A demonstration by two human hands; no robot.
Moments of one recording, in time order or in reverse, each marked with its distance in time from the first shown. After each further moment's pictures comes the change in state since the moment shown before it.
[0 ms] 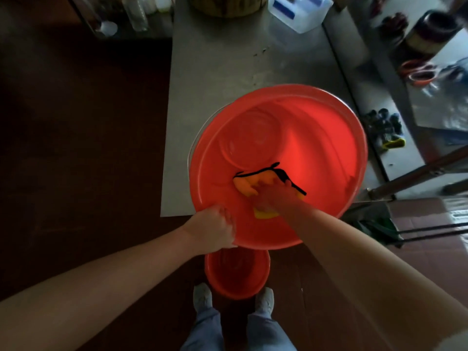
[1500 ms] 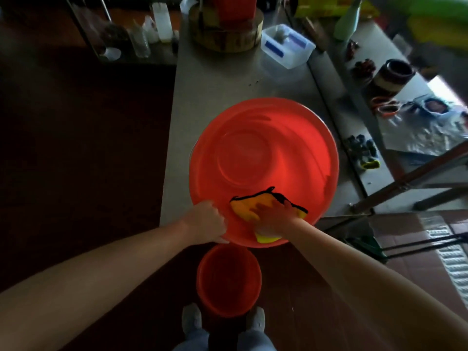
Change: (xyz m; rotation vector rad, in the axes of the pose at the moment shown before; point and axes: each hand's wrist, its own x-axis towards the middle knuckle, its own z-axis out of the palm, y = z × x) left_hand -0.011 -0.025 0.002 -0.135 -0.214 -0.014; right_hand -0.069 -0.007 -0.004 -0.235 -0.019 -0.004
